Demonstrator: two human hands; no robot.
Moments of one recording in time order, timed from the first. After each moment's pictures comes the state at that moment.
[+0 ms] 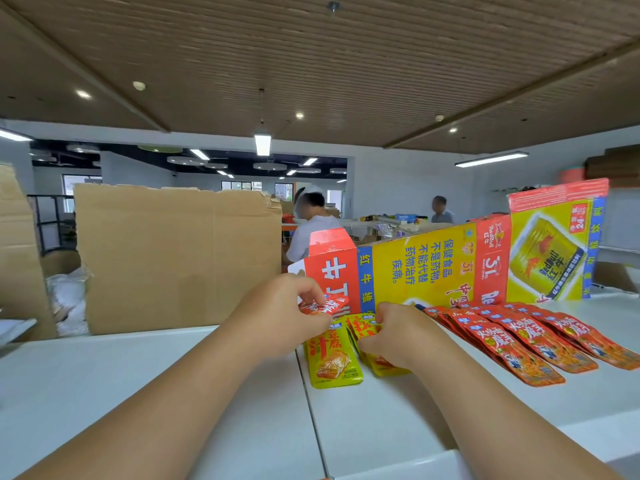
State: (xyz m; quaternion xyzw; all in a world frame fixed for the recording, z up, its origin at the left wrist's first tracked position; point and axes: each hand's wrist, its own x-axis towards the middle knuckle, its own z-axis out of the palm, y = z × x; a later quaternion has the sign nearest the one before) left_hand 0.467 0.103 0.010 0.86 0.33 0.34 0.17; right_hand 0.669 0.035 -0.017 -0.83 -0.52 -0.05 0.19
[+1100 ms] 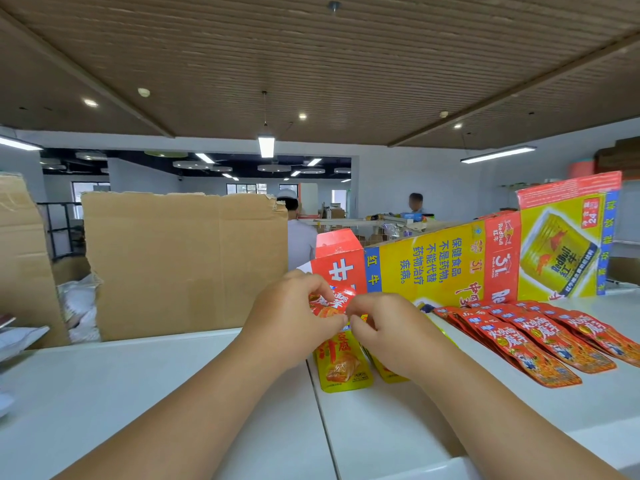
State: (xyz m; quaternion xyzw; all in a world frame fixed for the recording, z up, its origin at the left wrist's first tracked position) left_hand 0.476 0.100 0.003 0.84 0.33 0.41 0.14; right_hand 0.640 0.026 -0.009 -0.67 -0.66 -0.09 0.33
